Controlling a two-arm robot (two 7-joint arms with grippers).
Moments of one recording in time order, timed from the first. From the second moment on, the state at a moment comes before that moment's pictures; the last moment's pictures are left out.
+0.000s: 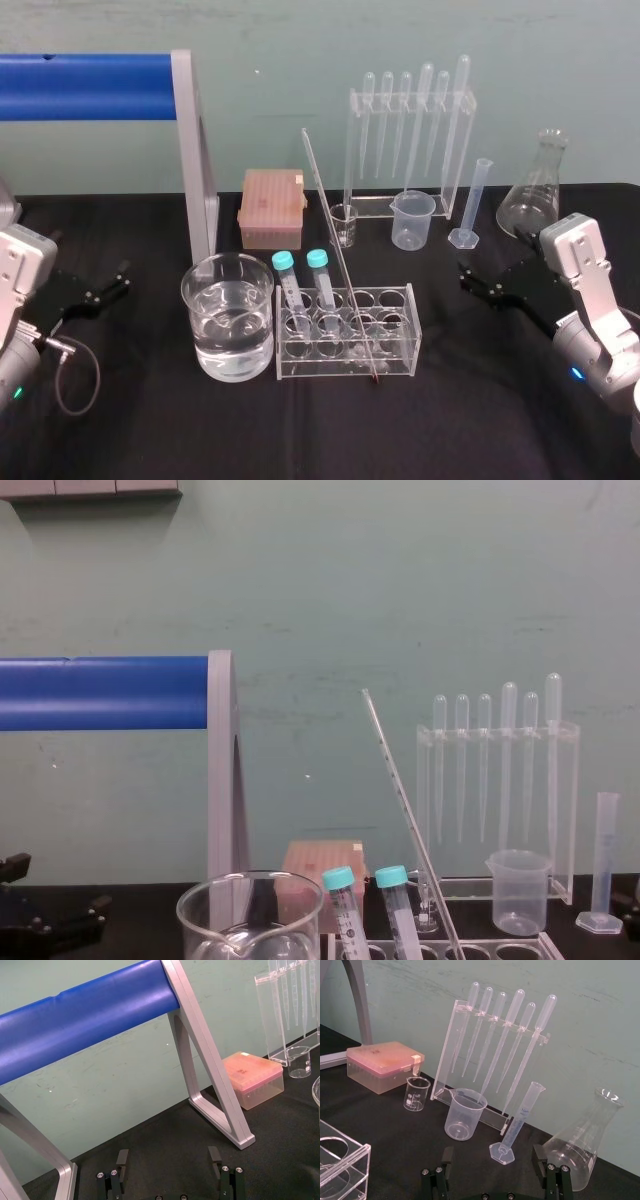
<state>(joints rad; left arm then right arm) -0.20 0.60 0.45 -1.41 -0.25 -0.12 0.03 0.20 0.60 -0.45 -1.41 0.25 -0.12 -0.03</state>
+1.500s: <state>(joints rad) -0.20 0.60 0.45 -1.41 -0.25 -0.12 0.03 0.53 0.49 -0.48 -1.29 0.66 0.10 0.70</state>
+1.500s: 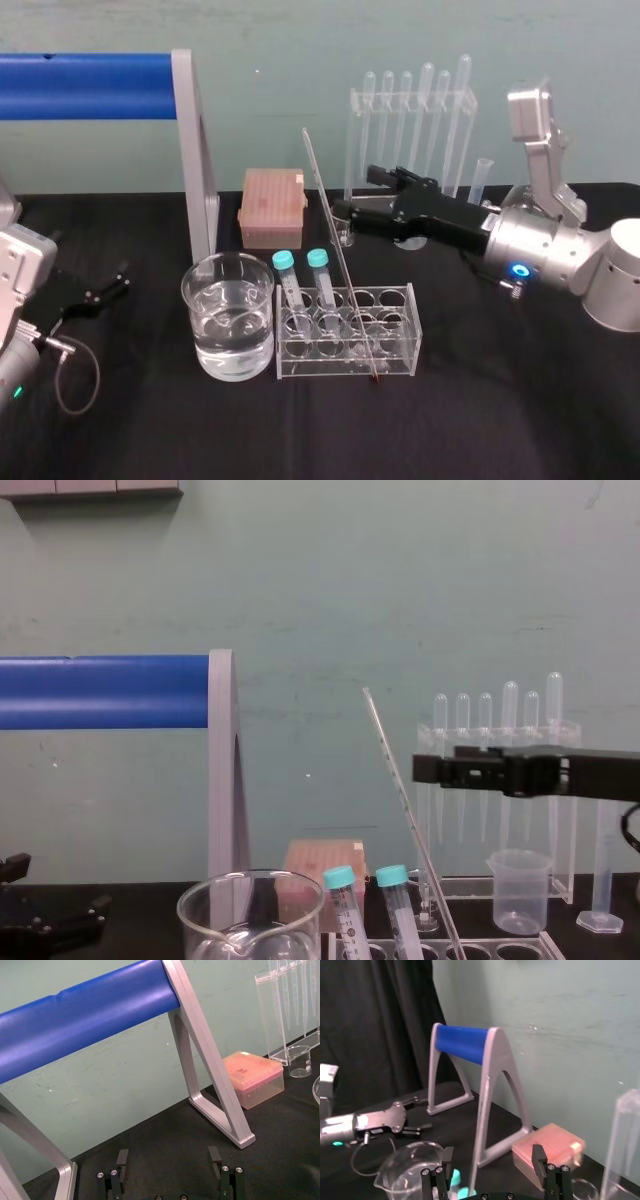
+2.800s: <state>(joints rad) -0.20 0.60 0.45 -1.41 -0.25 -0.12 0.03 0.67 0.44 -0.62 -1.17 0.74 0.22 0.78</state>
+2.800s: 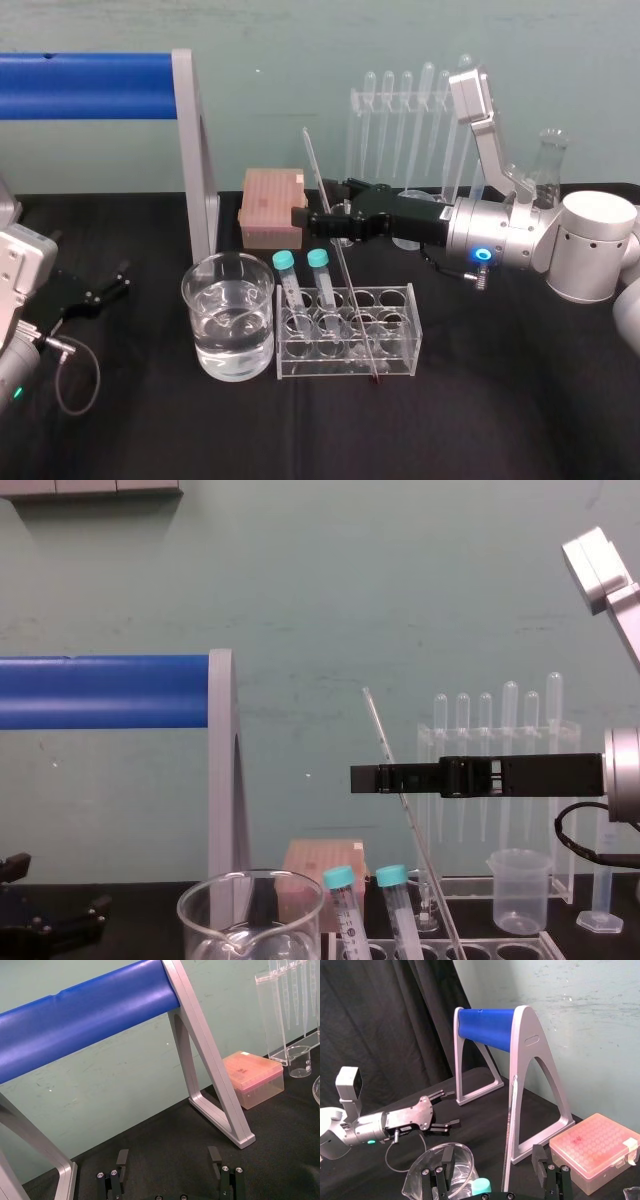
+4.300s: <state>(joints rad) -0.20 0.60 0.45 -1.41 -0.25 -0.12 0.03 0.67 0.44 -0.61 -1.17 0.74 0.22 0.77</state>
